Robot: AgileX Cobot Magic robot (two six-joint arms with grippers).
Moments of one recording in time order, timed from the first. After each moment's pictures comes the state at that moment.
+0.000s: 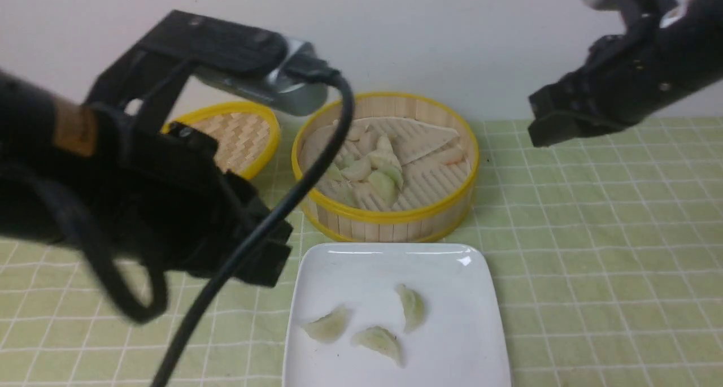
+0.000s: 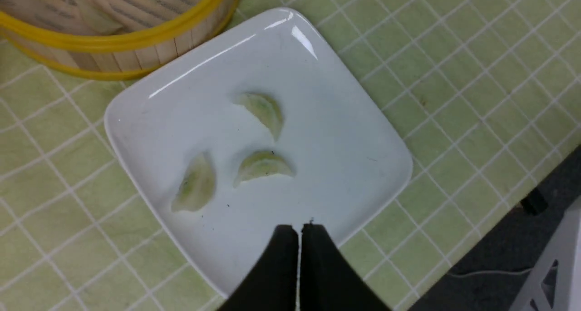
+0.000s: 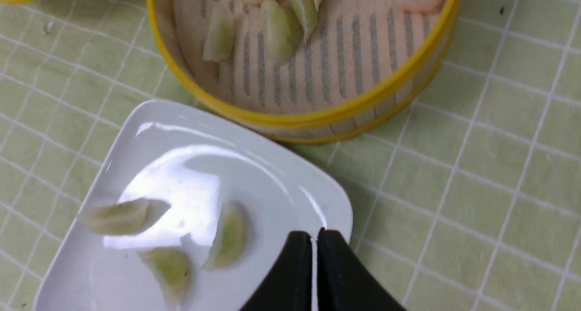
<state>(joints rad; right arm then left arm) 0.27 1.62 -1.48 0.35 1.07 -0.21 -0.61 1.10 -1.15 -0.25 0.98 0.02</state>
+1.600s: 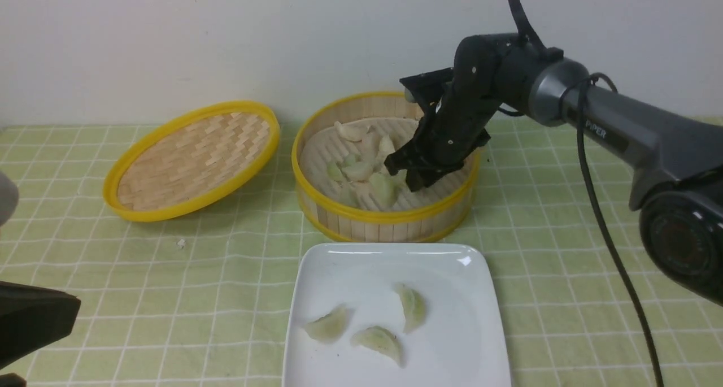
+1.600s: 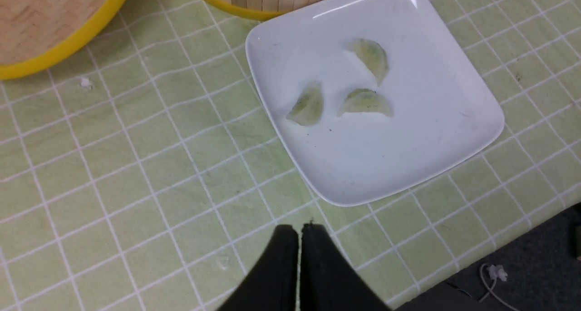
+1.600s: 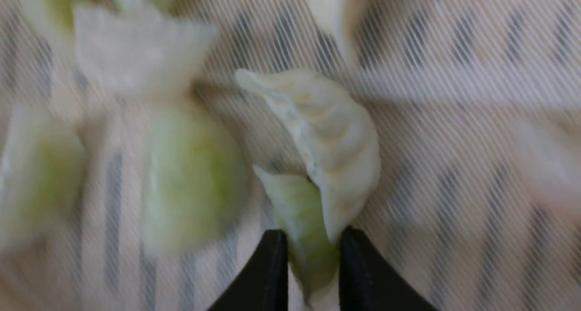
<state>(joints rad) 0.41 2.40 -2.18 0.16 1.18 -0.10 -0.60 0.71 -1.01 0.01 1.18 -0.20</state>
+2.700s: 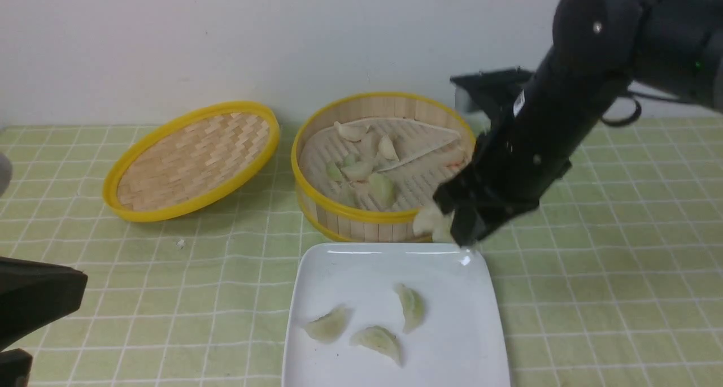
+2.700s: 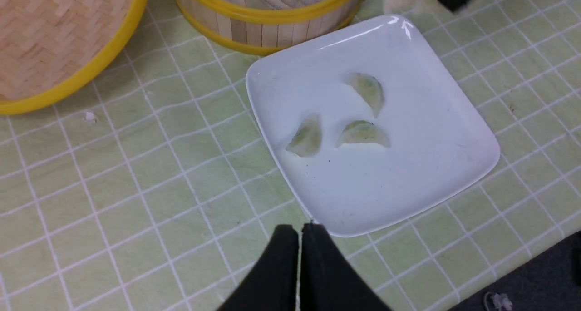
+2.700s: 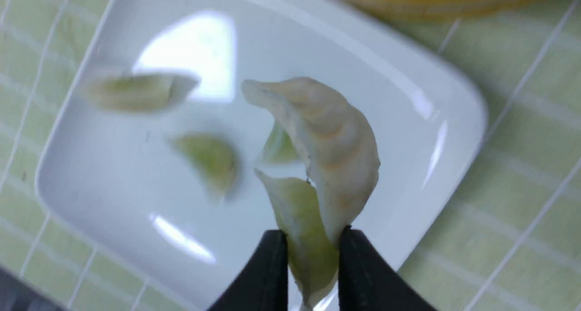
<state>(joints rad) 0.49 1.76 -1.42 0.29 1.23 -0.11 -0.60 0.71 -1.01 0.02 1.12 -0.20</state>
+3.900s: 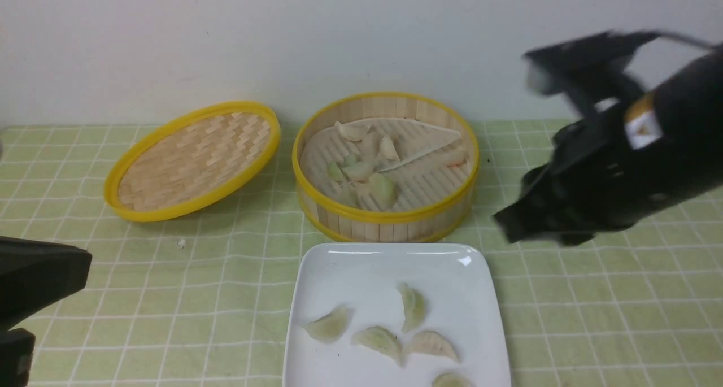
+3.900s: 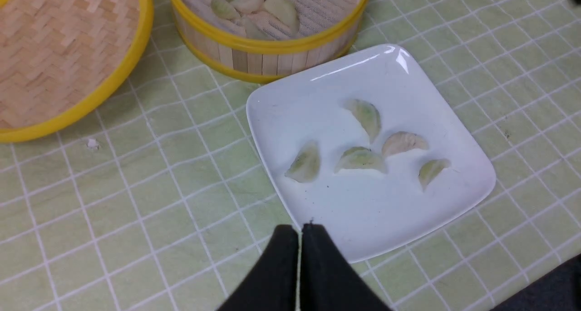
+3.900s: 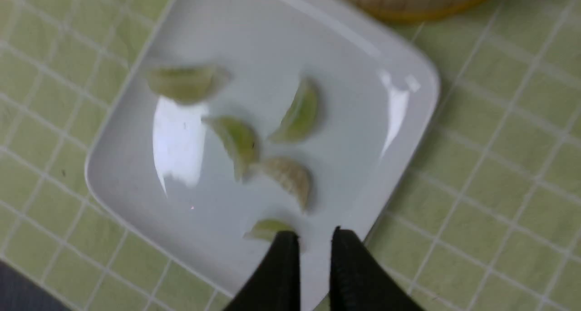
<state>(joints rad) 0.62 1.22 -1.26 0.00 1.13 0.19 -0.60 0.71 -1.01 0.03 1.06 -0.20</state>
